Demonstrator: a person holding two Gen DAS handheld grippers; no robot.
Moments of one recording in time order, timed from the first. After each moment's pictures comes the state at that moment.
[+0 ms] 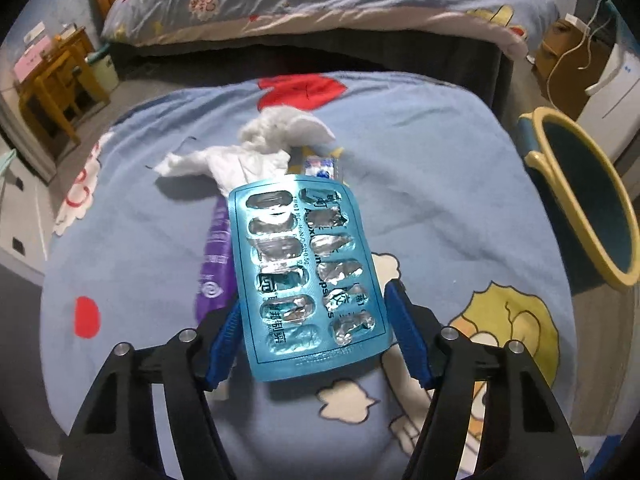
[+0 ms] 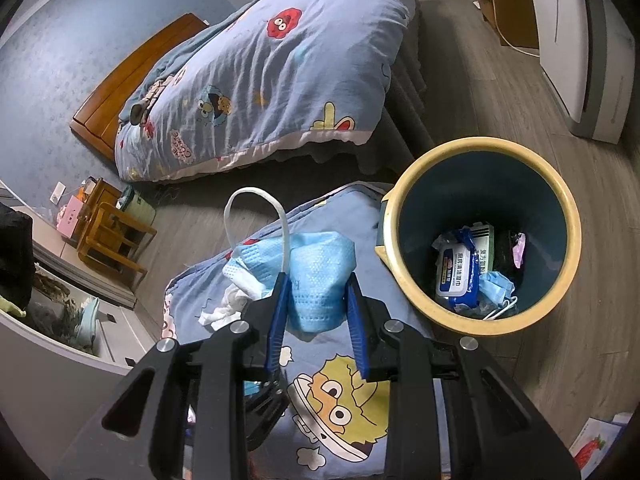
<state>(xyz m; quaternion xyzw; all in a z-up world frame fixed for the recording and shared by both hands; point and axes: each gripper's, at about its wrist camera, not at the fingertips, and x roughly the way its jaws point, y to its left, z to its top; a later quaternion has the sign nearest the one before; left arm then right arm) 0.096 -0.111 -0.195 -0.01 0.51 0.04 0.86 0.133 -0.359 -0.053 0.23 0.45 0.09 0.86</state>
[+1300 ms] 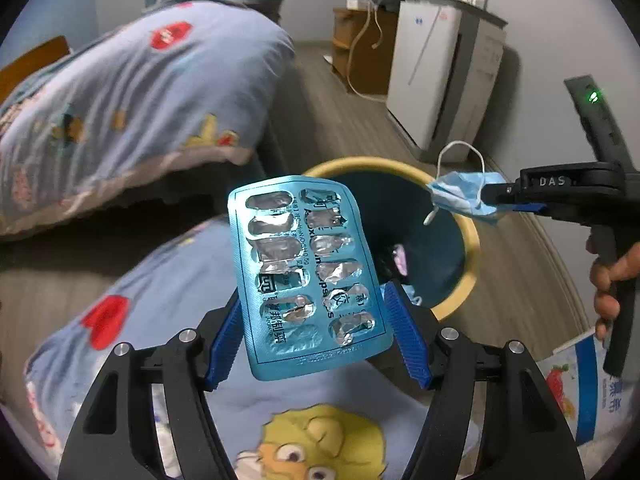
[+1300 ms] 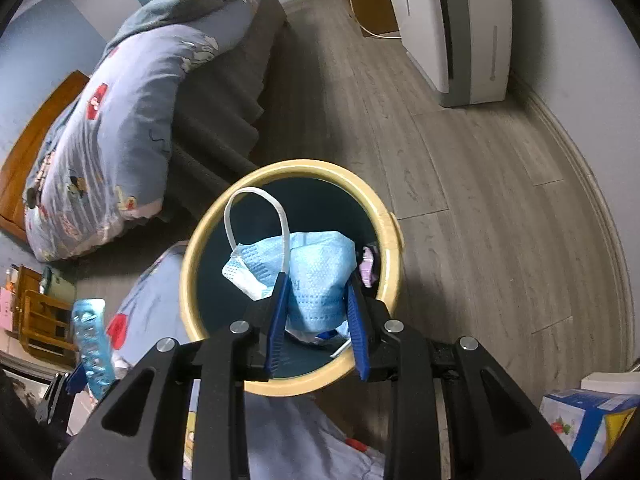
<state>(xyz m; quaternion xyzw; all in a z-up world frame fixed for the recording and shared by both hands) 0.138 -0.276 -0.096 0.12 0.41 -0.28 0.86 0.132 -0.523 -0.110 0.27 0.46 -0.12 0.84</state>
